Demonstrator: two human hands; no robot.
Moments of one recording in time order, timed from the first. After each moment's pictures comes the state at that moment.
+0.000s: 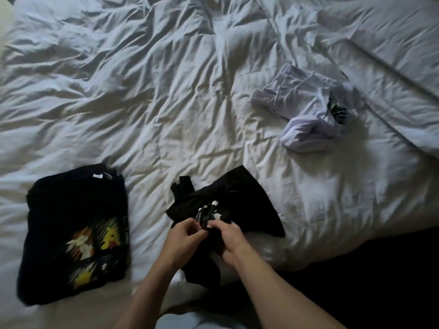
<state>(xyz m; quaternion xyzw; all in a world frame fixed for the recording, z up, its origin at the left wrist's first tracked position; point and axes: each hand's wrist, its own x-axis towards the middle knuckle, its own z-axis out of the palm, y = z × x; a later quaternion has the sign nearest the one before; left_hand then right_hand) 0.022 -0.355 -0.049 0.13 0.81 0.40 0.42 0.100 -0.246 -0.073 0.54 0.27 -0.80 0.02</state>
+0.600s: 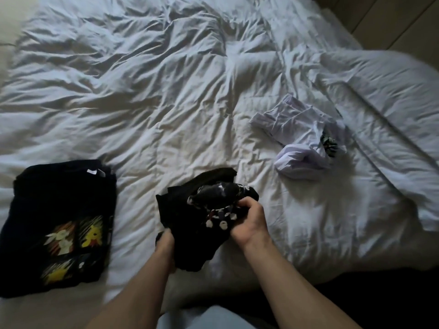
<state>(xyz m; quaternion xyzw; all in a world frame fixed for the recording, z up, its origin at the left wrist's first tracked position) 0.011 -0.351 -0.202 -0.36 0.61 0.53 0.46 0.078 -0.166 0.022 0.53 0.18 -0.82 -0.09</state>
